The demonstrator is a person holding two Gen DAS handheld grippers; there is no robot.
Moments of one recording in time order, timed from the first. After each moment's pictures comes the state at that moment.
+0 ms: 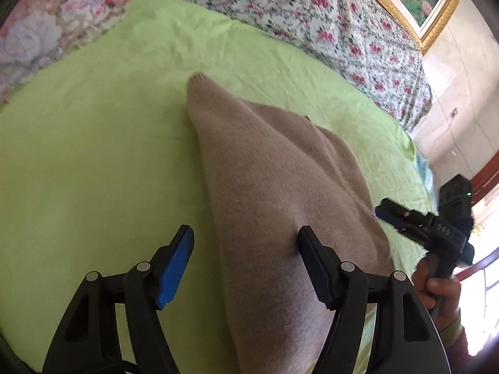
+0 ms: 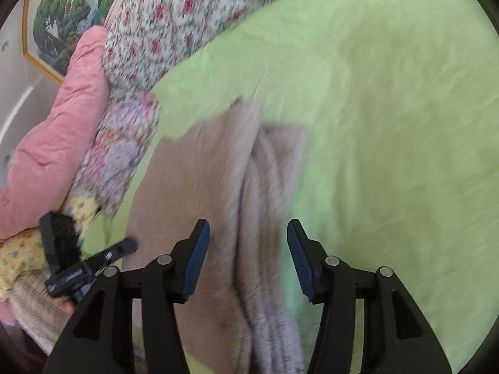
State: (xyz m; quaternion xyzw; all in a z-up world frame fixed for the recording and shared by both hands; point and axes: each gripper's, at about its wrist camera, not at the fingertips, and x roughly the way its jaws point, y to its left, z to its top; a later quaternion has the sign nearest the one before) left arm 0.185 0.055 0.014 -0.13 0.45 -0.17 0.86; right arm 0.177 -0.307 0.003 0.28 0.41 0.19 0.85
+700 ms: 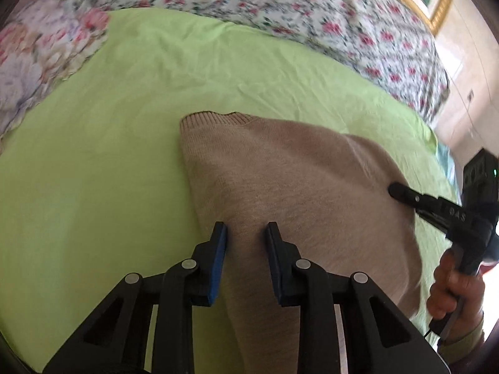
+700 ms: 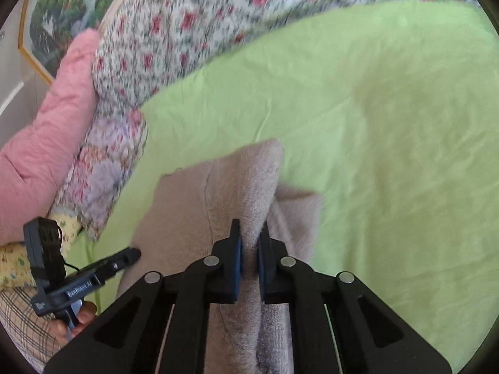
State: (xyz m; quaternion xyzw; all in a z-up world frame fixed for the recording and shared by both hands) left arm 0.242 0.008 0.016 -0.06 0.47 -0.15 0.87; right arm 0.231 -0.299 0.018 0.26 0.40 0.16 0.87
